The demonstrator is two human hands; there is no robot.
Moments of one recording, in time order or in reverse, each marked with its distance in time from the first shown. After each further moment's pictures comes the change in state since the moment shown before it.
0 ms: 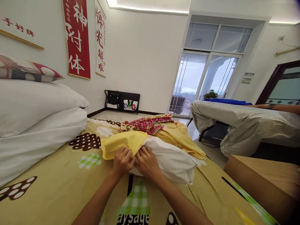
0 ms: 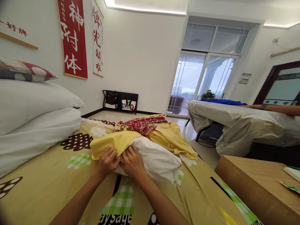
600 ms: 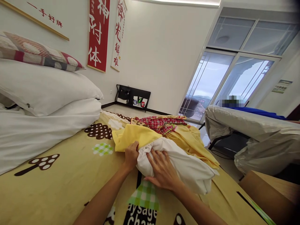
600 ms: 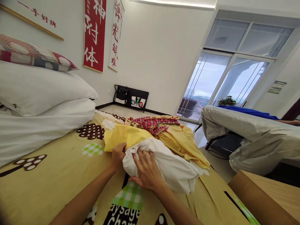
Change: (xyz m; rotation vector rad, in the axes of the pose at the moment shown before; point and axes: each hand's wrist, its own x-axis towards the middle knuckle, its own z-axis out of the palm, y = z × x) left_hand -0.027 -0.023 0.033 -0.133 -0.061 -0.536; right_hand -0.040 0.008 -0.009 -0.123 -0.009 -0.219
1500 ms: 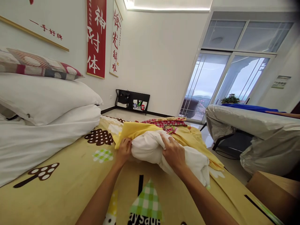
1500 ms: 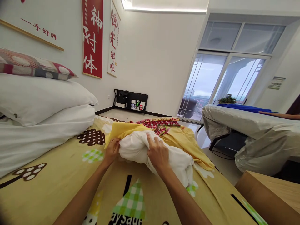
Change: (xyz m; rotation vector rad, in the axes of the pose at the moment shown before) left_hand 0.037 -0.038 -0.026 -0.239 -0.026 0.005; right_hand 0.048 0.050 -0.028 -0.134 0.058 0.544
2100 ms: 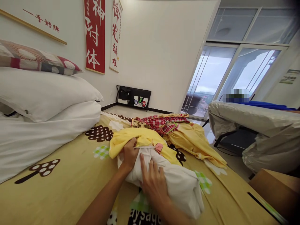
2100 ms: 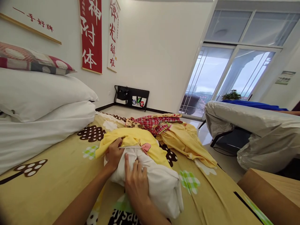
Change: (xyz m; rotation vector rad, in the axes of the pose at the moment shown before) left_hand -0.013 0.052 0.009 0.069 0.018 -0.067; right_hand -0.093 -0.096 0.013 0.035 0.003 -0.224
